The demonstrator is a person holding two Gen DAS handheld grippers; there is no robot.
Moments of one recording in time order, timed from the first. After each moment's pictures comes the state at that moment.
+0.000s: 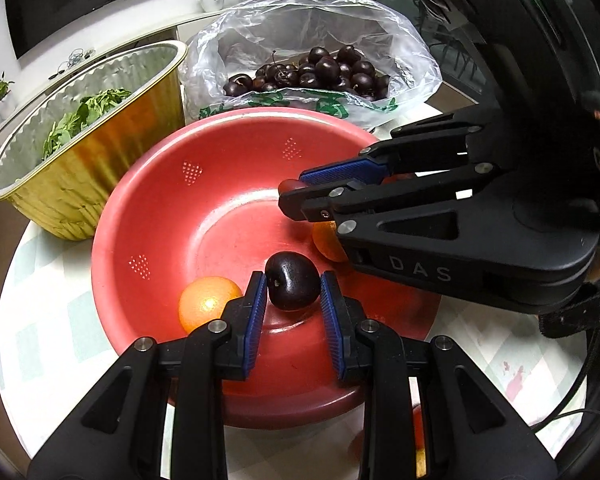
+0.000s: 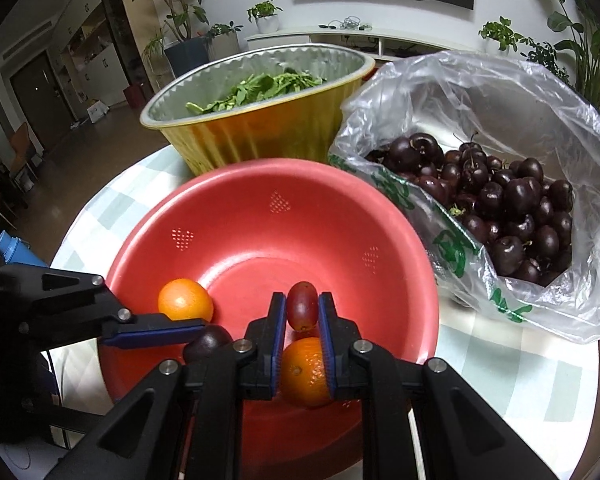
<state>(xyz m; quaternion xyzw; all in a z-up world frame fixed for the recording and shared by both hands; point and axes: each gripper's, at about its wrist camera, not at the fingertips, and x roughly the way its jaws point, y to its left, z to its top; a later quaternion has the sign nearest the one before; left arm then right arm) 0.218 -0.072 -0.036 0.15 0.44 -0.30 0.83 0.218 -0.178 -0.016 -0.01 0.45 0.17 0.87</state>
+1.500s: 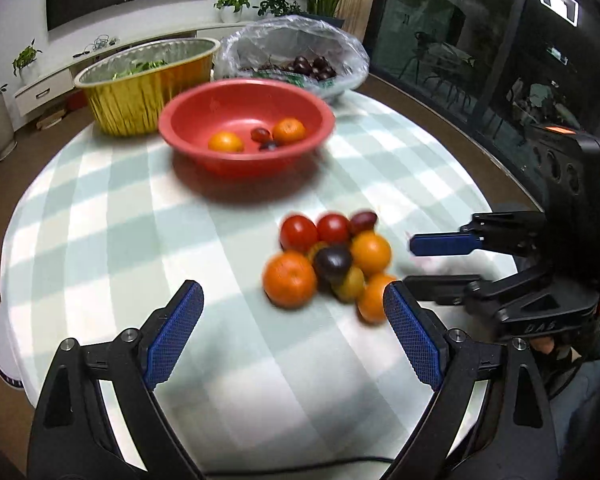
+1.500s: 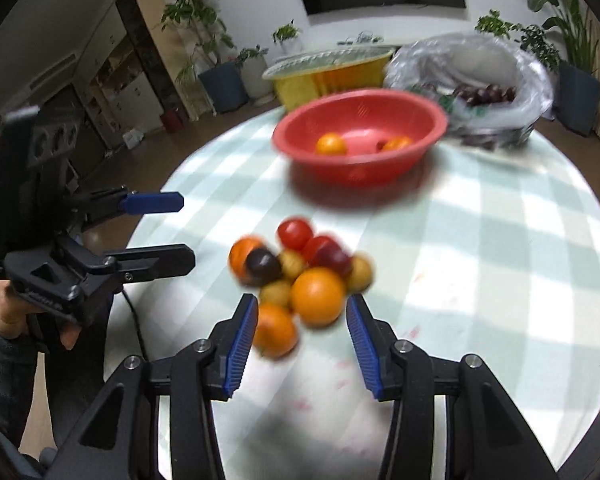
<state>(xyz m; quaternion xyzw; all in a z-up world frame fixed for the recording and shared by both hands) 0.026 0.023 -0.011 0.08 0.42 -0.30 0.85 -0.010 -0.168 -0.017 0.06 0.42 0.22 0.88</state>
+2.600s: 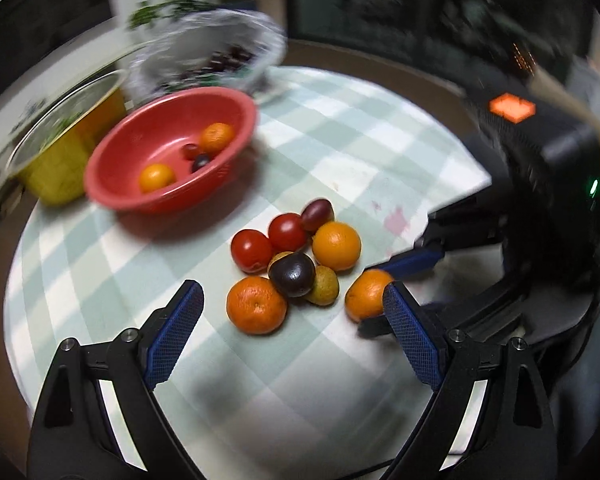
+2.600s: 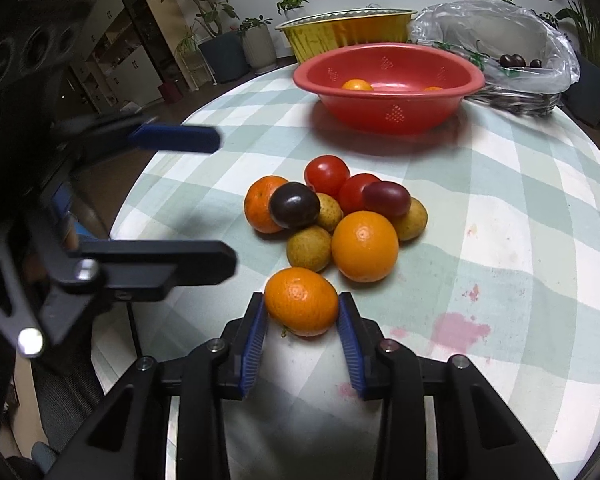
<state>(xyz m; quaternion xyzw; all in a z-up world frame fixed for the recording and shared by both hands) 0.044 -0.032 -0.014 0.24 0.40 -0.40 0.79 -0.015 -0.140 -0.048 0.04 0.46 0.23 0.86</state>
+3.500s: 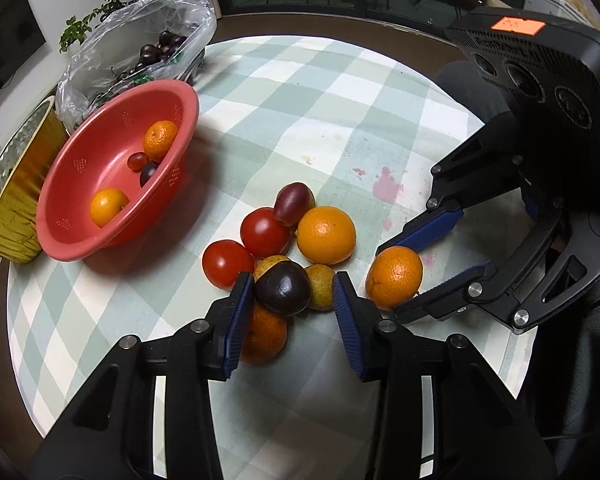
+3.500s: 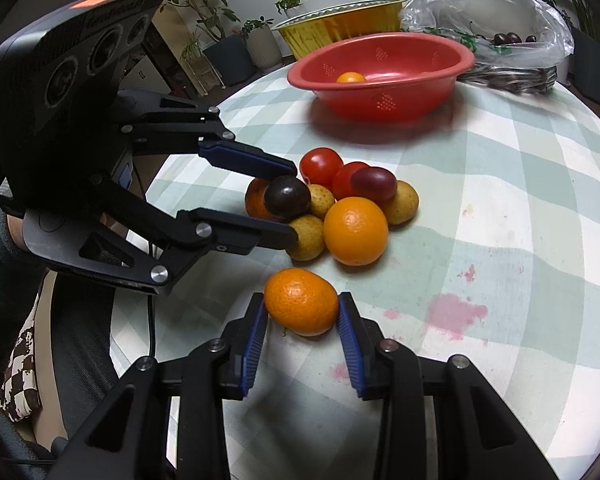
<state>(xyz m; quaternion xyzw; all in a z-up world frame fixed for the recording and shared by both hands) 0.060 -0.060 -0.037 0.32 0.41 -0.46 0.72 -0.017 -0.159 -0.048 0.08 0.47 0.25 0.84</state>
